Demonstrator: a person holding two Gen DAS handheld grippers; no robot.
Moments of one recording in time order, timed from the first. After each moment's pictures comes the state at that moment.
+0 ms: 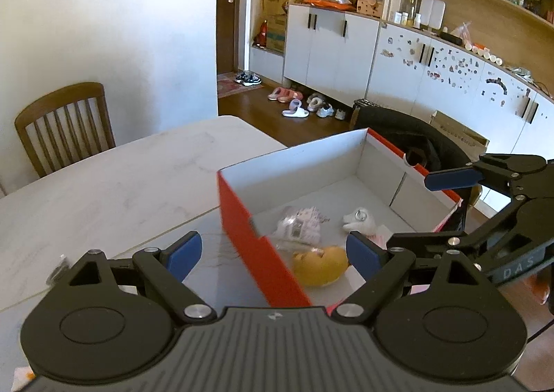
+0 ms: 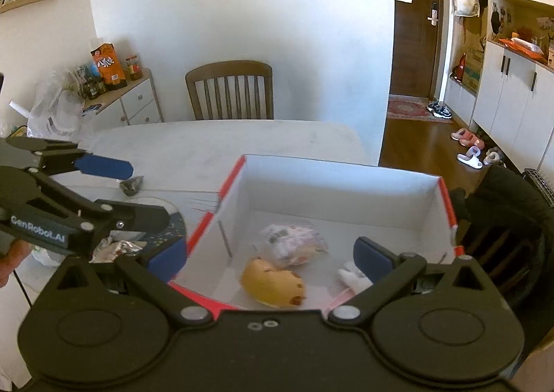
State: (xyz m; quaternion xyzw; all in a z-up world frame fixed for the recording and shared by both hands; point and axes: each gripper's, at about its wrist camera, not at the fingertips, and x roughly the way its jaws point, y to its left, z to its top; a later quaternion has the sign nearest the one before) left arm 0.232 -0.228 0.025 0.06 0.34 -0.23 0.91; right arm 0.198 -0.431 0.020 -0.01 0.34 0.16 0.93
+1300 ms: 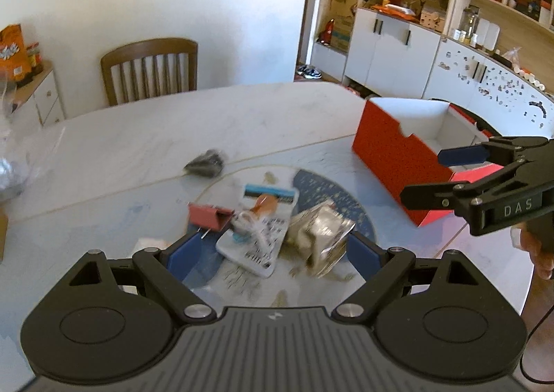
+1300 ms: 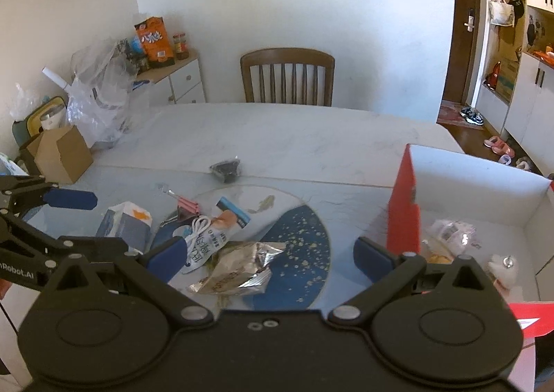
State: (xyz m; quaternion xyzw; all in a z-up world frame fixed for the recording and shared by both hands) left arm 0.143 -0.021 -0.023 0.01 0.36 -0.14 0.92; right arm 0.174 -0.244 -0.008 -0.03 0.35 0.20 0.92
